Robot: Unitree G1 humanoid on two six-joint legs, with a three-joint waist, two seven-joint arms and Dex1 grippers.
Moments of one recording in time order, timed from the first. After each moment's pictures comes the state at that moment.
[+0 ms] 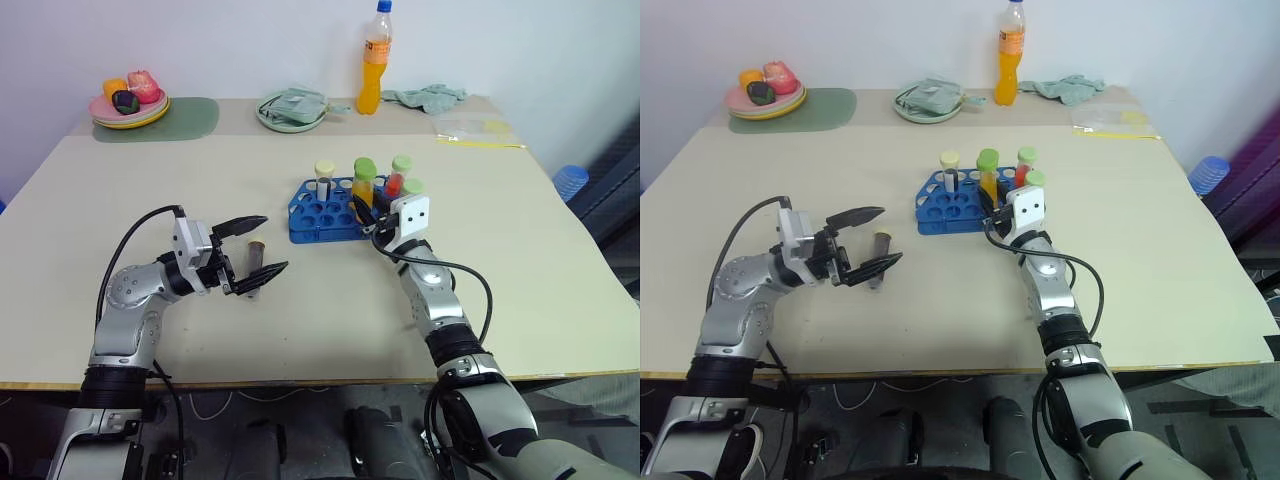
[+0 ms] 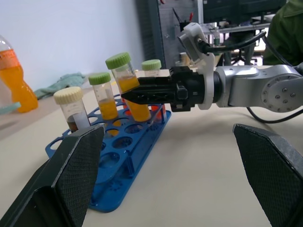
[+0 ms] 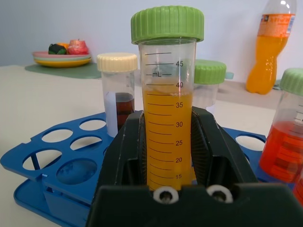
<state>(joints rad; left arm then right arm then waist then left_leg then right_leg) -0.33 0.51 0.08 0.08 -0.47 -0.07 -1.13 -0.63 -0.11 -0.01 0.61 0.14 -0.29 0.36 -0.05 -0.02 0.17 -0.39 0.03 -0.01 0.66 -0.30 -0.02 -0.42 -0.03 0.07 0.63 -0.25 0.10</state>
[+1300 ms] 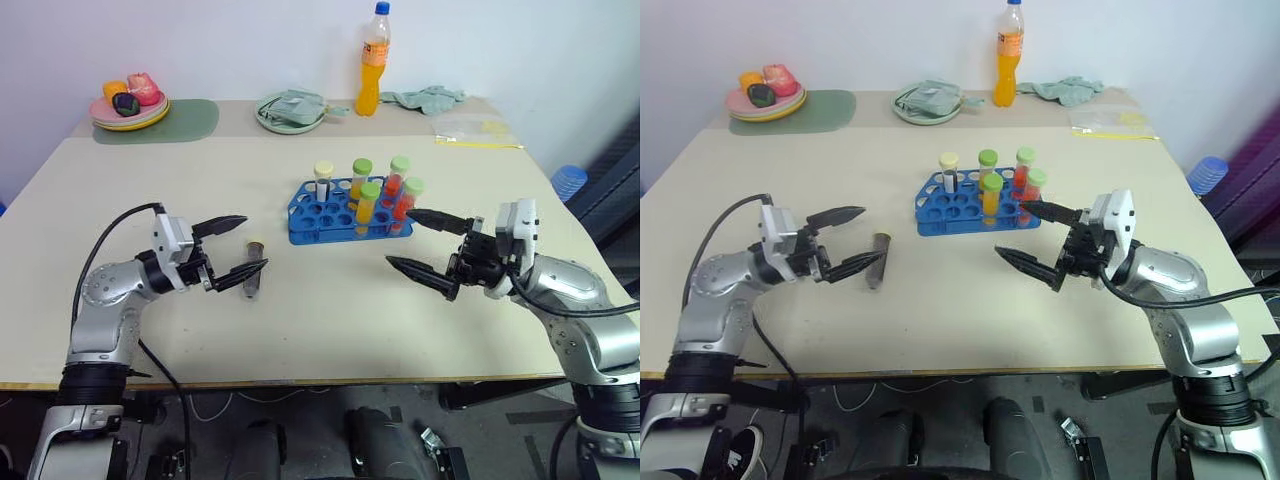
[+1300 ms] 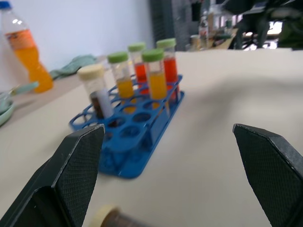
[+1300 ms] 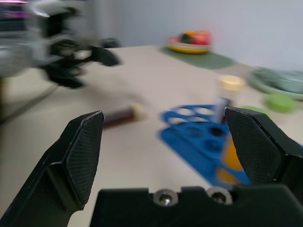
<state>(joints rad) -0.30 0.63 0.14 0.11 -0.47 -0.01 -1.12 -0.27 -0.73 -0.12 -0.29 0.67 0.38 1.02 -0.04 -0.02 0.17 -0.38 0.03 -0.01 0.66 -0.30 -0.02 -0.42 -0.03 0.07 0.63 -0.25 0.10</state>
